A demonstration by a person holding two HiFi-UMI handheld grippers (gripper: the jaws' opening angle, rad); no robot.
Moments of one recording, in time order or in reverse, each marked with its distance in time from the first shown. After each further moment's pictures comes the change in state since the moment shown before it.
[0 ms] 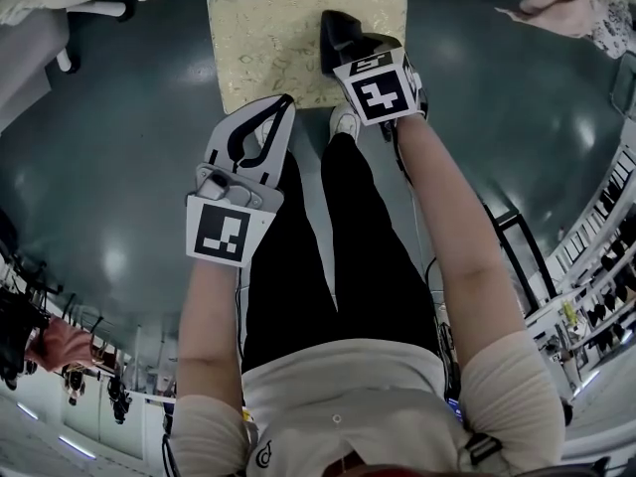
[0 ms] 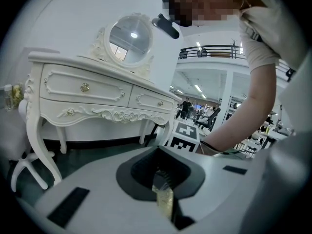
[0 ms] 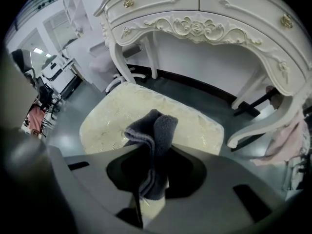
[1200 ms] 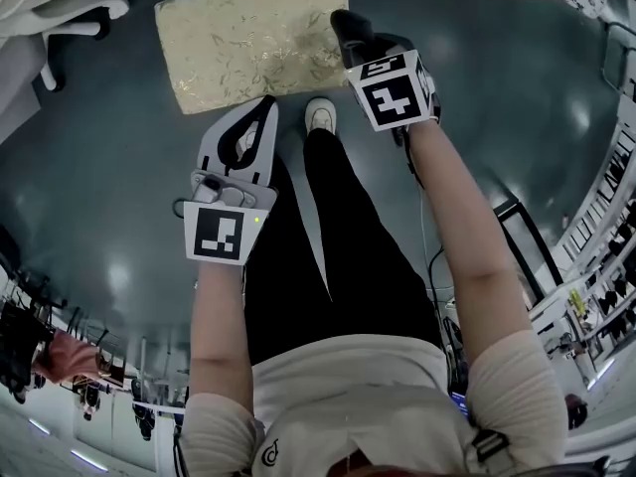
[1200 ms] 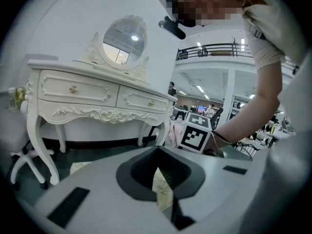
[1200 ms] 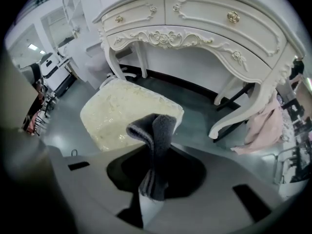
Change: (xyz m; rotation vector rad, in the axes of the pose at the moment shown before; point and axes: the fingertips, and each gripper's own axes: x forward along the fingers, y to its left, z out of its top) left arm 0.020 -0.070 -0.008 -0.005 -0.021 0.053; right arm -0.070 -0.071 -0.066 0.014 -0.012 -0.089
